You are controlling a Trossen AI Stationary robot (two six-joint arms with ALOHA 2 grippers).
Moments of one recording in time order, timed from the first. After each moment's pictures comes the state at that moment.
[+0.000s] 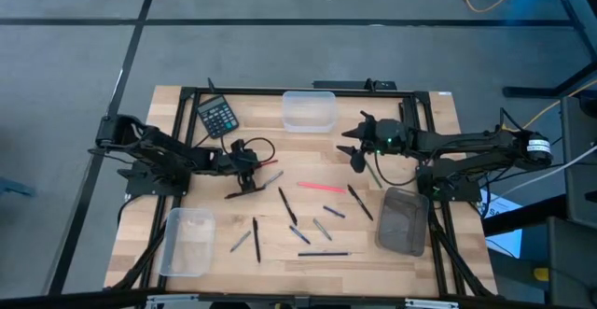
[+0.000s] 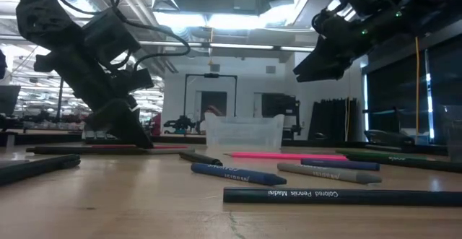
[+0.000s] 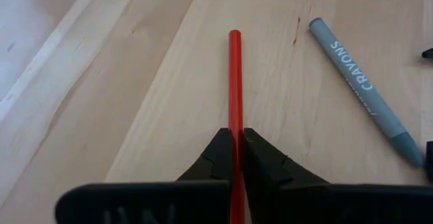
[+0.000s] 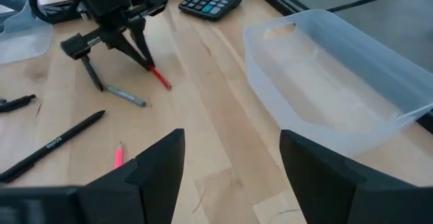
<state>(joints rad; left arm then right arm) 0.05 1.47 0.30 0.29 -0.30 -0.17 -0.21 1.11 0.51 0.13 0.08 0.13</state>
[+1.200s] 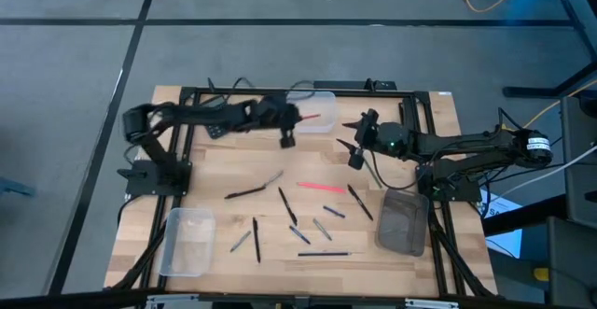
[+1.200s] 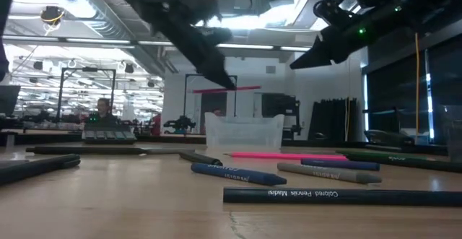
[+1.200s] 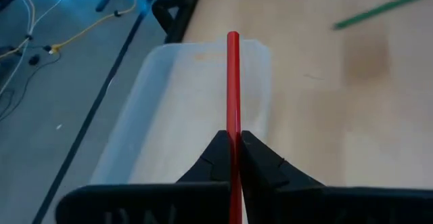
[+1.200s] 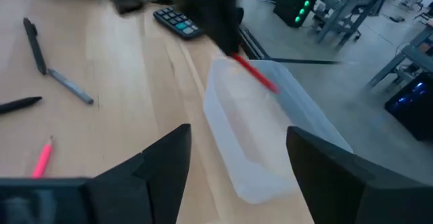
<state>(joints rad) 0.37 1.69 1.10 -0.03 -0.12 0.31 -0.16 1.11 0.51 0.24 0.30 -0.19</state>
